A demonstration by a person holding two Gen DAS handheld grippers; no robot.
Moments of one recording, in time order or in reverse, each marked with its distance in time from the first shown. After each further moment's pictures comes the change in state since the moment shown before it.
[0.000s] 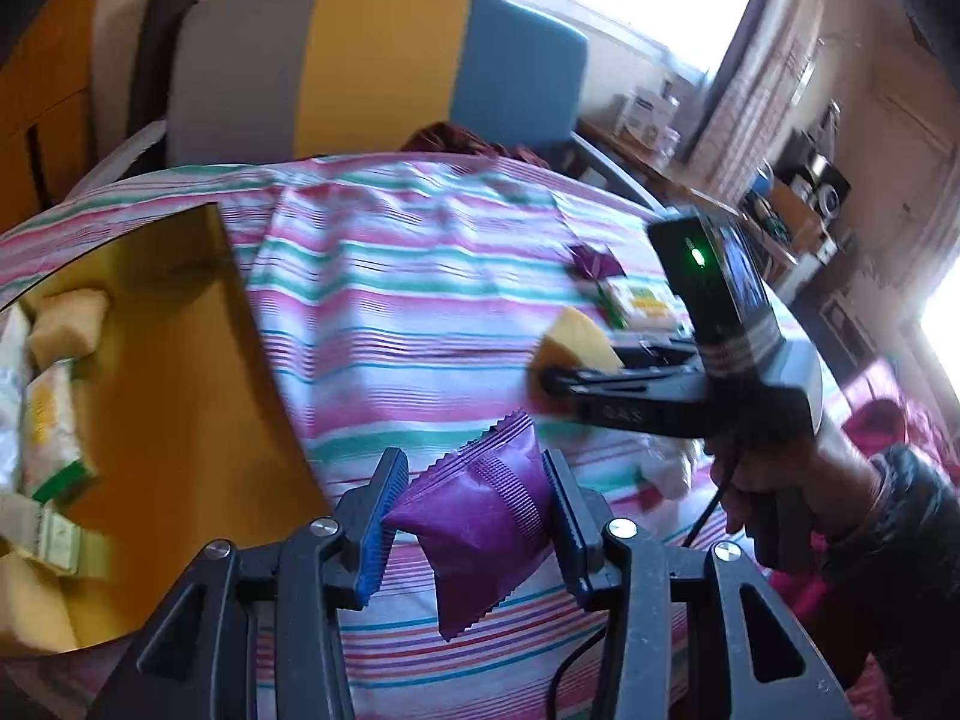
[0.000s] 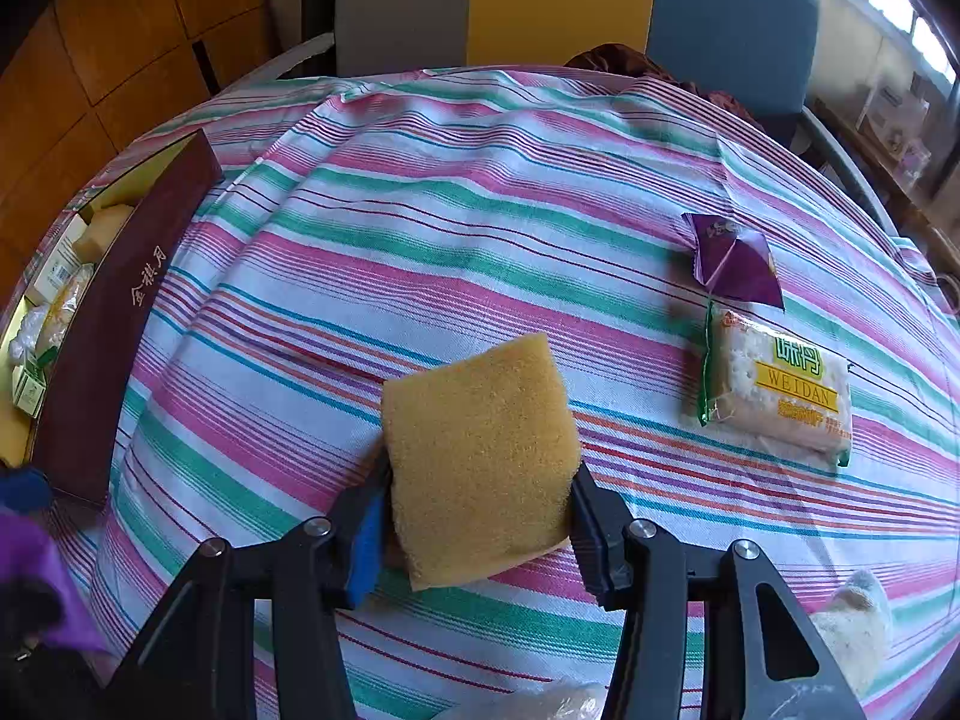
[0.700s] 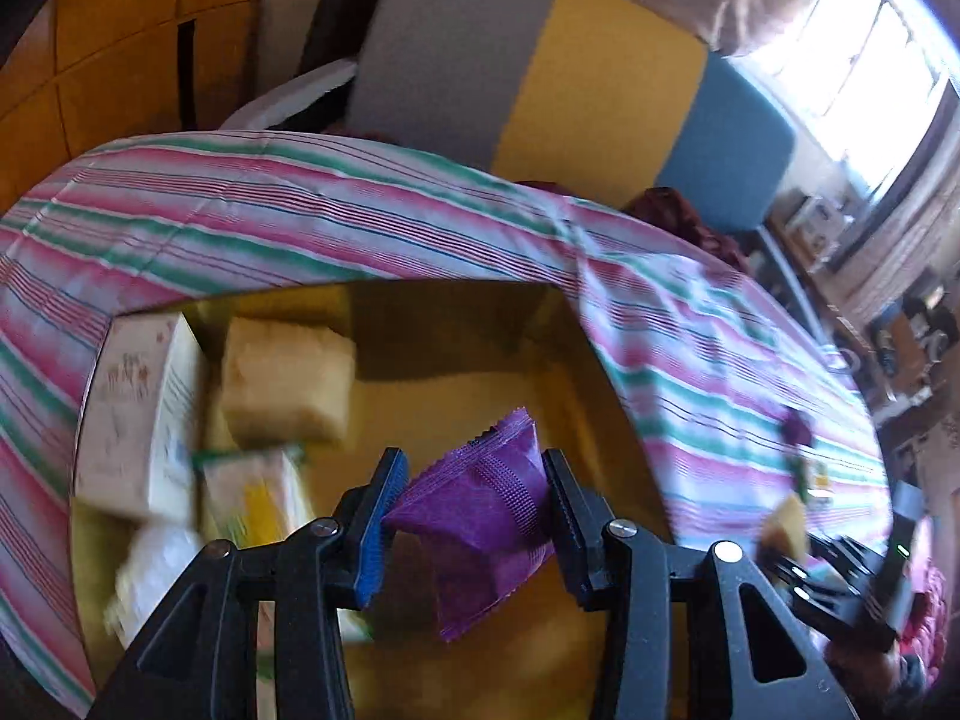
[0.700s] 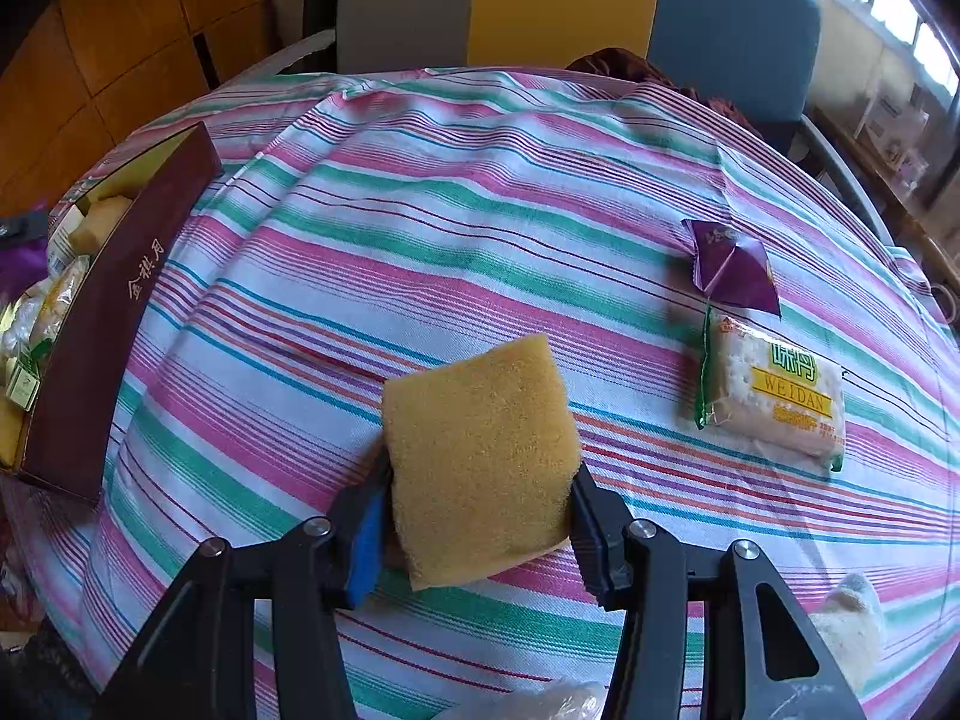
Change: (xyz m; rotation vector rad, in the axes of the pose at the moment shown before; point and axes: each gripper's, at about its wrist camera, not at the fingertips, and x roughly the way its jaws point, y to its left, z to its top) left arm 0.012 0.184 0.082 -0.306 0.033 0.222; right arm -0.001 0.002 0.000 -0.018 0.000 -0.020
